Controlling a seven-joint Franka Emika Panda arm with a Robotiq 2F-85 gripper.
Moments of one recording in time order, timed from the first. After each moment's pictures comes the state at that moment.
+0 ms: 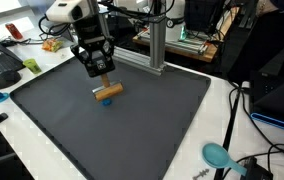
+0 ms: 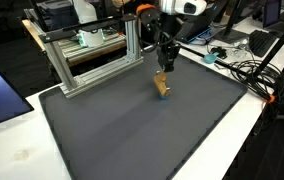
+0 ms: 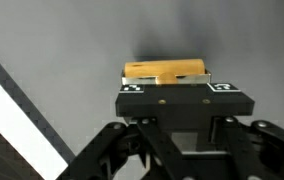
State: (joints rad) arm -0.06 0.38 0.07 -1.83 -0.05 2.26 -1.03
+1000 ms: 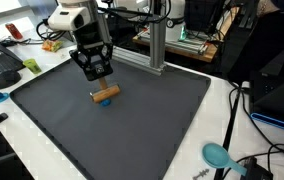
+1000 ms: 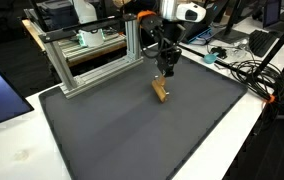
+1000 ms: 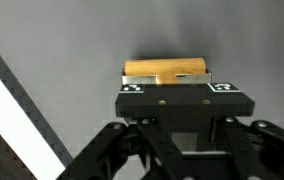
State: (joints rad) arm -0.06 0.42 0.07 -1.81 -0.10 2.28 -1.05
